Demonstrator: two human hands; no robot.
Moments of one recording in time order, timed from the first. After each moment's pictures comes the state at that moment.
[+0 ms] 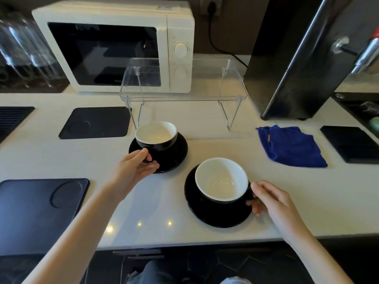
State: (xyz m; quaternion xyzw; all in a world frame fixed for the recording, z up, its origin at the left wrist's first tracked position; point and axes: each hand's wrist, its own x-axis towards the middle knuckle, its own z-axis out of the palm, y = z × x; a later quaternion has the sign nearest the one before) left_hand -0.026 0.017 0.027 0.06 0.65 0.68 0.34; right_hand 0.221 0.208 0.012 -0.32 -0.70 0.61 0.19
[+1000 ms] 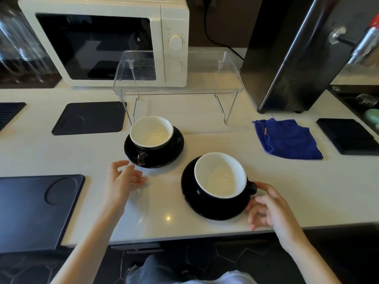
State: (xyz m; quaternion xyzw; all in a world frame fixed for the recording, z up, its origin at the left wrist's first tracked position) left_hand 0.001 0.002 0.002 -0.02 0.71 0.67 0.21; right_hand 0.238 0.197 0.001 -0.38 -0.62 0.67 0.15
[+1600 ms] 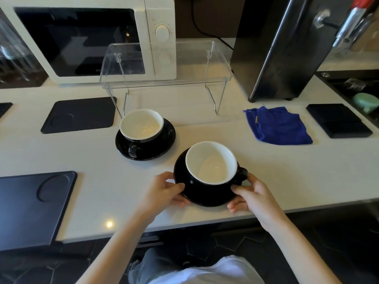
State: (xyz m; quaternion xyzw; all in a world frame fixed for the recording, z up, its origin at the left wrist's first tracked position) left_hand 0.068 0.036 0.004 0.15 0.71 0.52 0.44; right_hand 0.225 0.186 -0.002 -0.41 -0.59 0.68 0.10
